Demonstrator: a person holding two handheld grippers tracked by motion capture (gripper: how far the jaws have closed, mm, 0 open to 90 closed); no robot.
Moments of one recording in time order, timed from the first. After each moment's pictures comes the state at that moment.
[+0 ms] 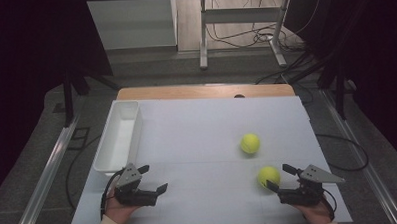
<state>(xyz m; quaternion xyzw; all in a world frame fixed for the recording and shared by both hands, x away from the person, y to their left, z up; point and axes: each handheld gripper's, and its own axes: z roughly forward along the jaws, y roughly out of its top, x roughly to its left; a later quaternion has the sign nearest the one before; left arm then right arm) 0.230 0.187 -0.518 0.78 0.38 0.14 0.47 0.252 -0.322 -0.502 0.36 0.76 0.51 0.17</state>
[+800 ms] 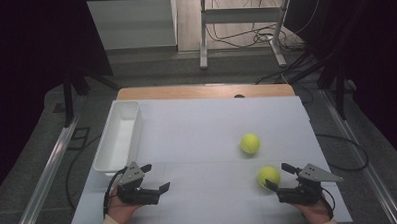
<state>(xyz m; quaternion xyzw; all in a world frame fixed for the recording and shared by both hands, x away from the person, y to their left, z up) 0.234 0.179 -0.514 0.79 0.38 0.14 0.46 0.255 -0.320 -0.502 0.36 0.76 0.51 0.18</state>
